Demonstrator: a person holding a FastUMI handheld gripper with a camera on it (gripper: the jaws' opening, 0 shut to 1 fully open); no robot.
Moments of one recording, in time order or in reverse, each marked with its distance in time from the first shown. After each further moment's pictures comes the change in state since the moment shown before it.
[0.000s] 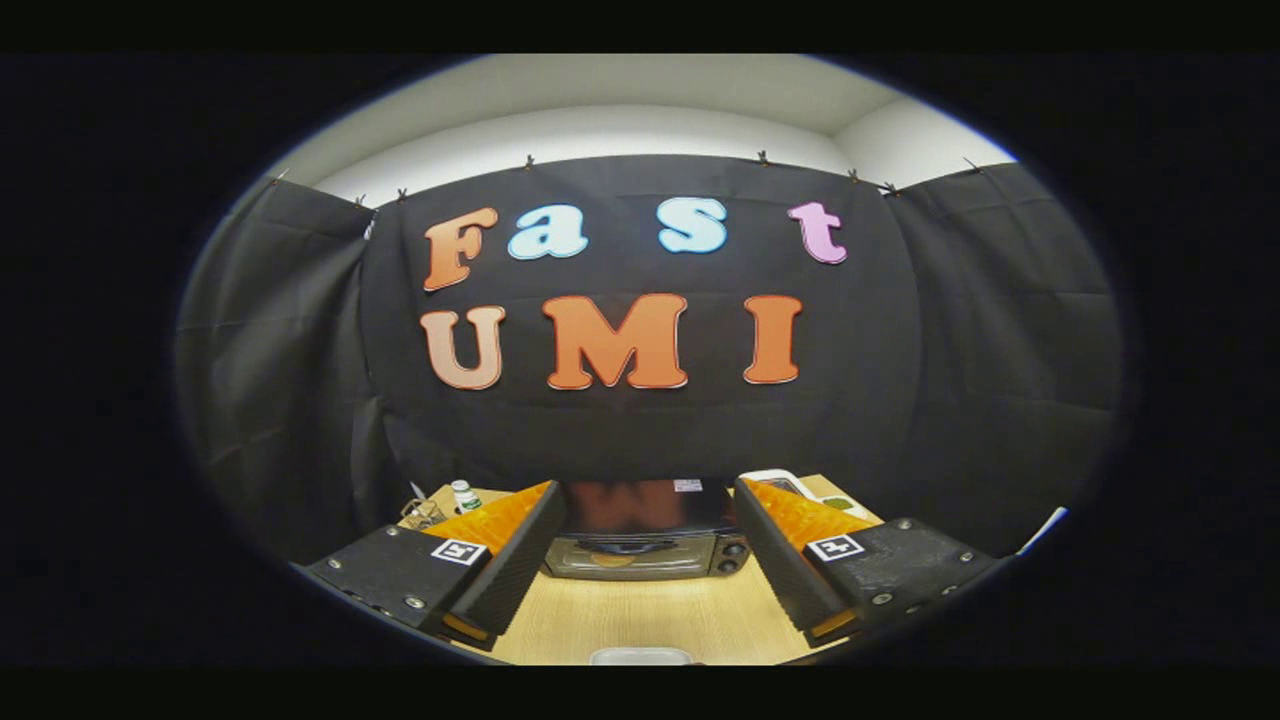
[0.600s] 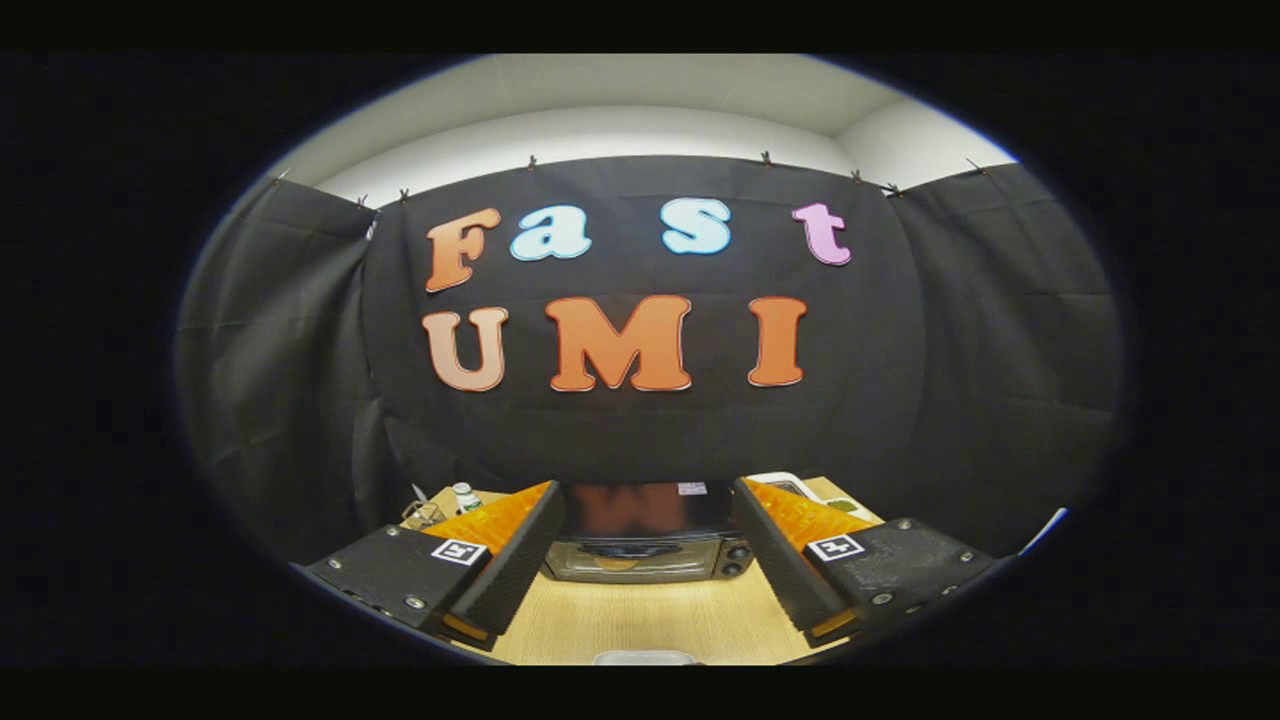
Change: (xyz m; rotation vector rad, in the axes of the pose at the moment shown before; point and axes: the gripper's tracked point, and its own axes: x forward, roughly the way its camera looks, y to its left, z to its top) arm 0.008 0.006 0.003 -0.001 -0.001 0.004
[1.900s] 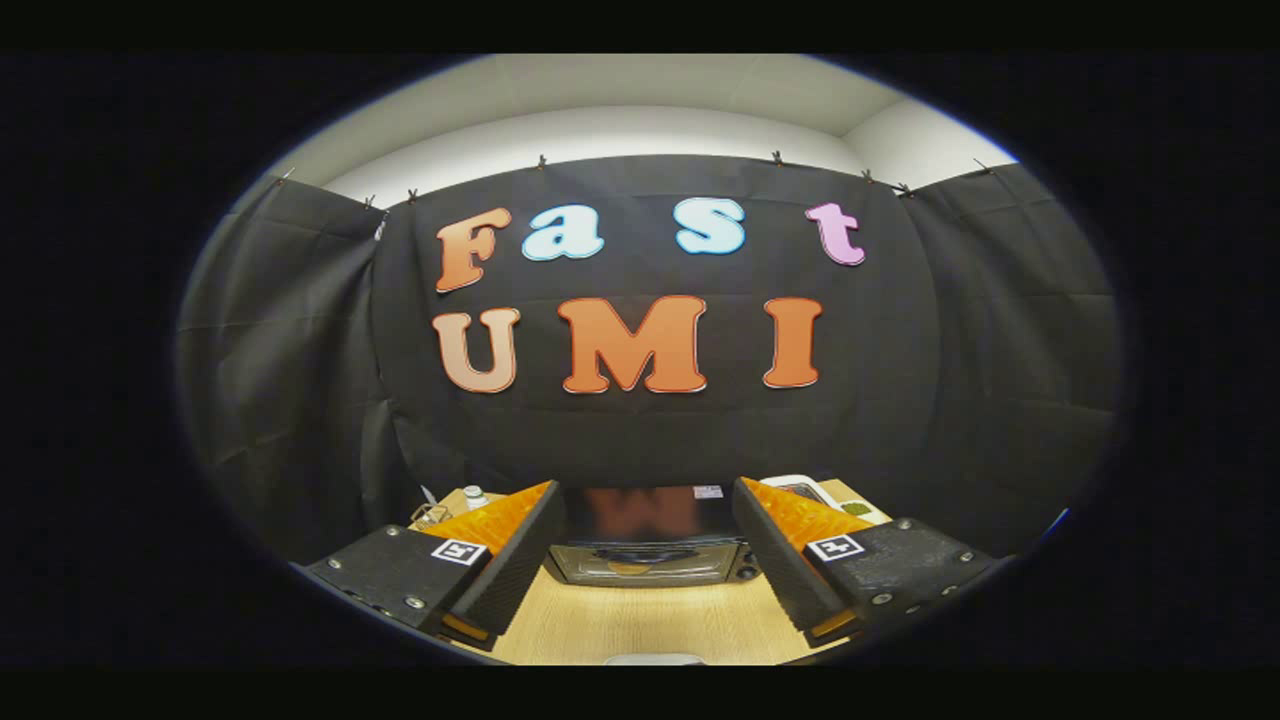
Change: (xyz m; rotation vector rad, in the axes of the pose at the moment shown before) arm 0.009 0.017 0.002 0.002 -0.006 0.030
